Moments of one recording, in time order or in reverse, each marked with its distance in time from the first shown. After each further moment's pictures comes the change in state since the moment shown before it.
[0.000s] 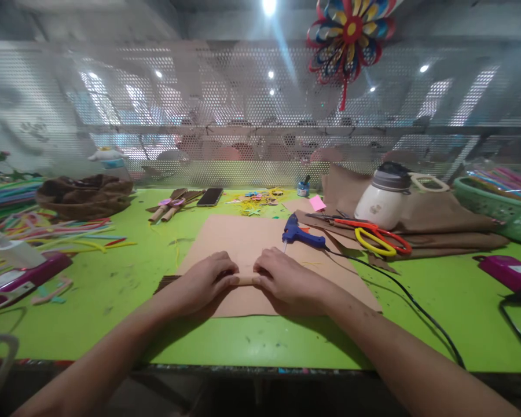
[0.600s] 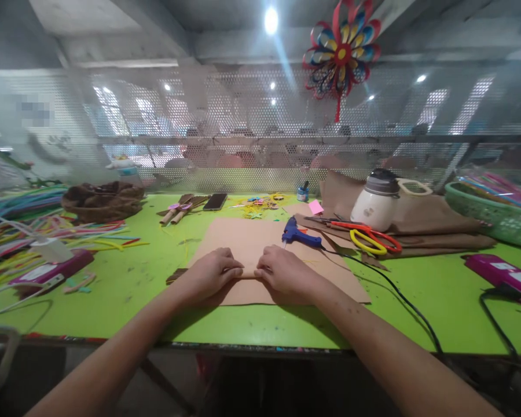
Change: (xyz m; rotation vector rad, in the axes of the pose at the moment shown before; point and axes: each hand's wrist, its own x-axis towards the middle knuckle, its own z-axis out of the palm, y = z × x) left_hand -0.001 -0.002 0.001 0.123 0.036 0.037; right_hand -0.001 0.001 0.005 -0.116 0.069 -0.052
